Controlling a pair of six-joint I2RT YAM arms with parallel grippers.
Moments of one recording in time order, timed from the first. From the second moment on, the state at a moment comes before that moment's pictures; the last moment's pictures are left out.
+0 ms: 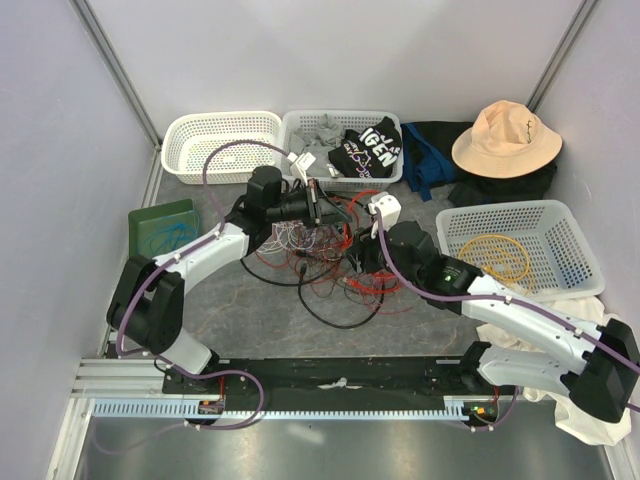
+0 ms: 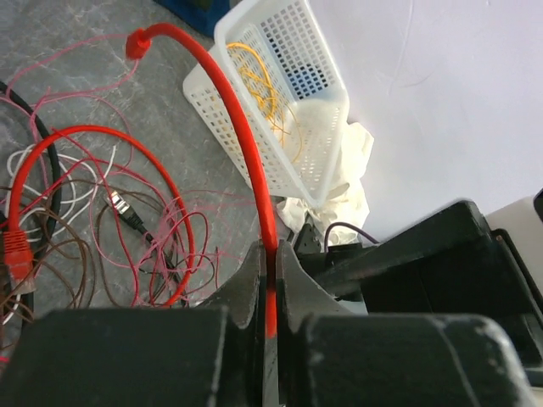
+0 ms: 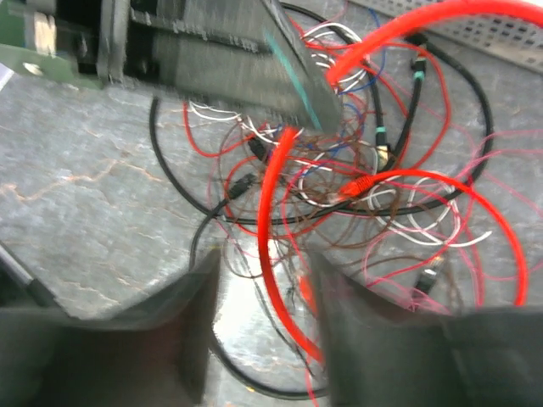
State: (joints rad) left arm -0.51 1.55 1.00 0.31 0.74 -0.82; right arm 0.87 1.10 0.82 -0.12 0.15 0.33
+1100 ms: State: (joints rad) left arm -0.41 1.26 1.32 -0.24 0.15 -0.31; right arm 0.87 0.91 0.81 -0.30 0.40 0.34
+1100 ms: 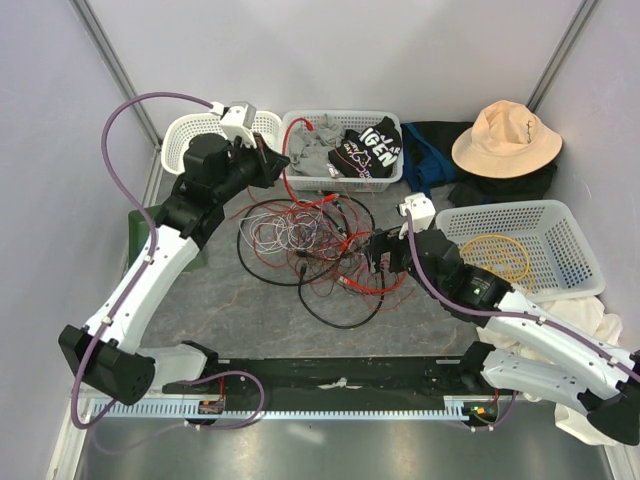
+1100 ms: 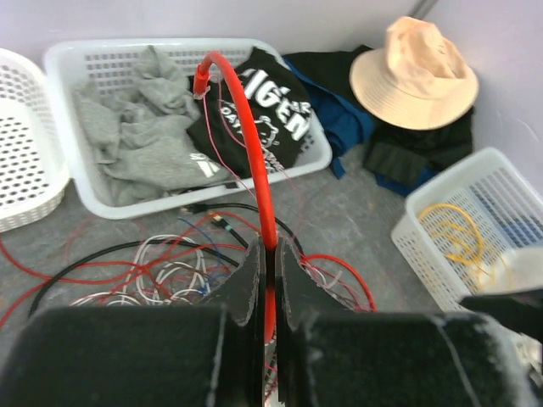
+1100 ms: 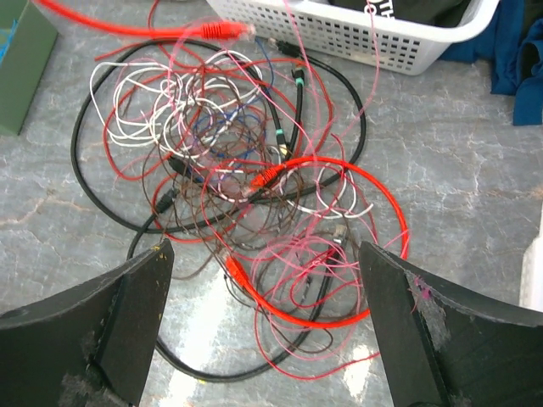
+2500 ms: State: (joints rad) left arm -0.42 0.91 1.14 -0.37 0.30 -0.34; right arm 0.77 1.32 1.19 0.19 0.42 0.30
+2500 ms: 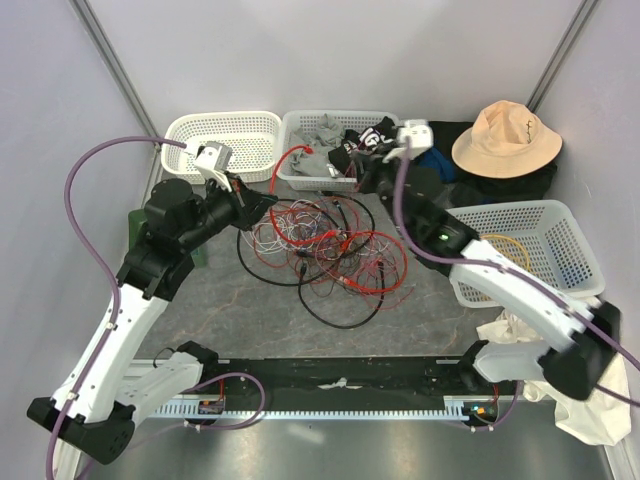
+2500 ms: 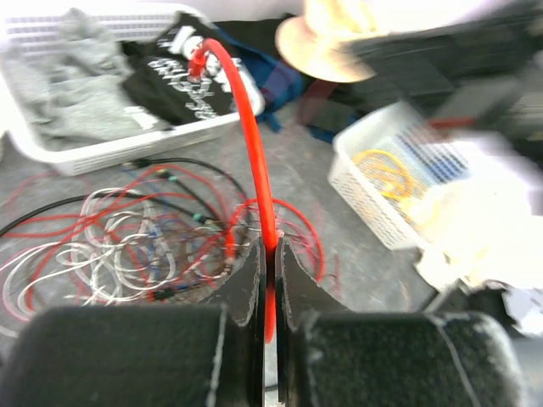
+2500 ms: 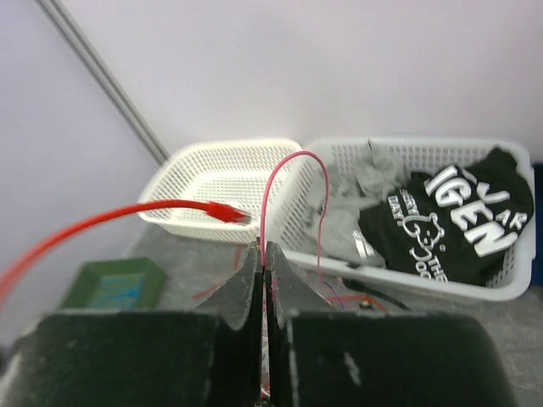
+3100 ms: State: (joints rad) left arm -0.42 1.02 1.47 -0.33 0.08 -0.37; right arm 0.78 0.84 0.78 -0.08 0.41 0.45
